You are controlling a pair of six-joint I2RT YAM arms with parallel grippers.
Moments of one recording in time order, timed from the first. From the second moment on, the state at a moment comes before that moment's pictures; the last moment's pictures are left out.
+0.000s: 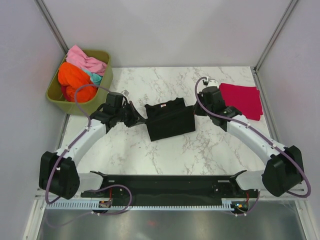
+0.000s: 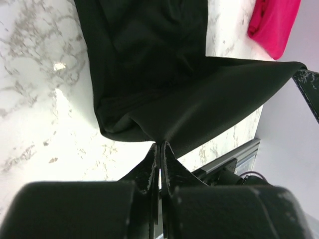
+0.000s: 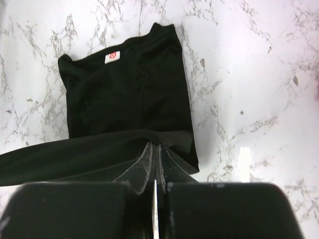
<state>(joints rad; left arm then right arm) -0.35 1.25 0.91 -0.41 0.35 -0.78 0.48 1.31 1.01 -0.33 0.15 0.49</state>
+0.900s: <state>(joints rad) -0.14 2.04 1.58 -0.37 0.51 -0.74 0.32 2.12 1.66 -0.13 0.04 0.52</state>
